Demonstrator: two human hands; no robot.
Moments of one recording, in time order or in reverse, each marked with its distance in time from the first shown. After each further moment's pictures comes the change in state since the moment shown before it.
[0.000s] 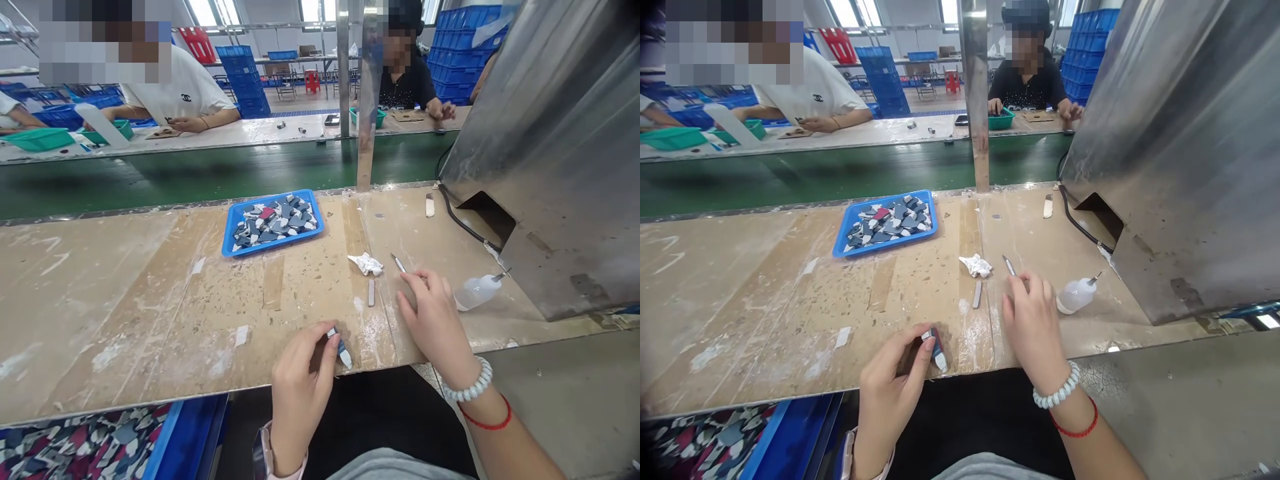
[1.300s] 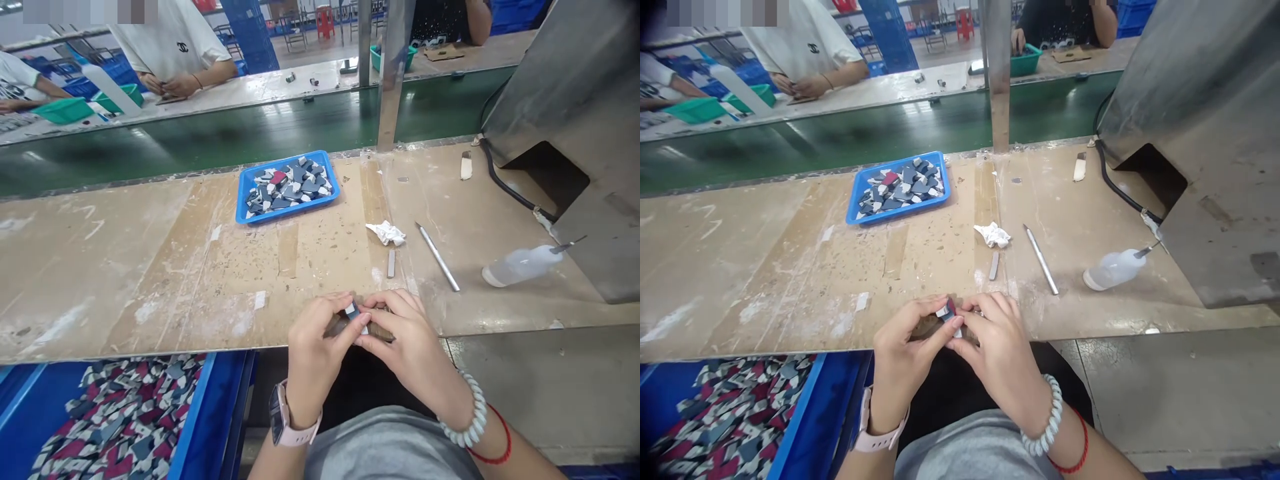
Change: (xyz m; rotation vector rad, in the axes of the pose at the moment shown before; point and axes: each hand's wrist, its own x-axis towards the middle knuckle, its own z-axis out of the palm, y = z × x) left_hand -0.003 0.005 -0.001 -0.137 -0.059 -0.126; right_hand -0.046 -0.056 0.005 0.573 -0.372 -0.134
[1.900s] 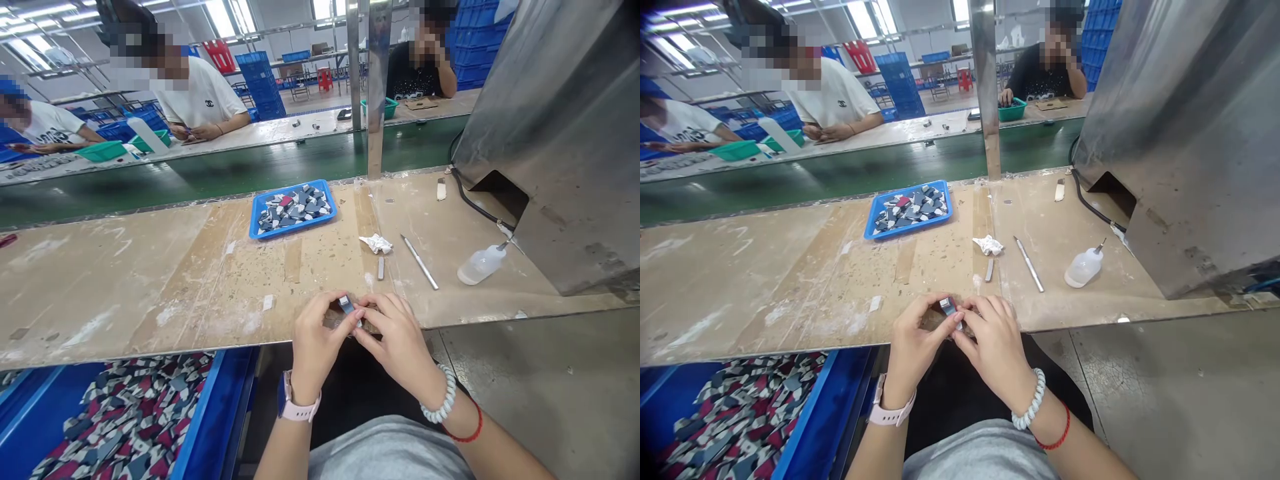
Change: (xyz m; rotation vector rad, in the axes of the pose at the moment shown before) left_hand 0.001 0.000 0.000 0.030 -0.028 -0.031; right_hand -0.013 0.003 0.013 -0.195 0.124 -0.108
